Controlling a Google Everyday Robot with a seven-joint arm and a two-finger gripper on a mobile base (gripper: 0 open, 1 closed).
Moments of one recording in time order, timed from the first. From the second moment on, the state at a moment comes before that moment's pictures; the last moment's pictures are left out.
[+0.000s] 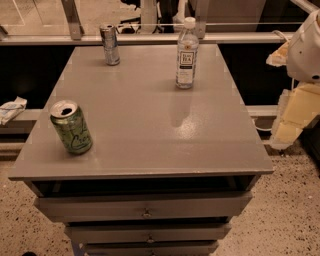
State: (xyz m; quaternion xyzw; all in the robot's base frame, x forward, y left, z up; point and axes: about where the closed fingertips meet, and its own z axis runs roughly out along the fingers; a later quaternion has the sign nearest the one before) arm 0.439 -0.217 0.977 -0.60 0.78 -0.04 0.16
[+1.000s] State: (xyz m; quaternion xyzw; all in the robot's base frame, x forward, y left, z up) arm 0.532 -0.229 0.954 -0.55 0.78 0.01 0.28
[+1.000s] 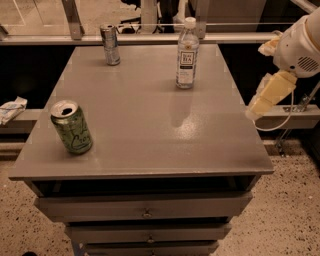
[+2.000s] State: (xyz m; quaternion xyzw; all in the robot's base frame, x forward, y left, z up) arm 0.695 -0.166 0.946 -0.46 0.73 0.15 0.49
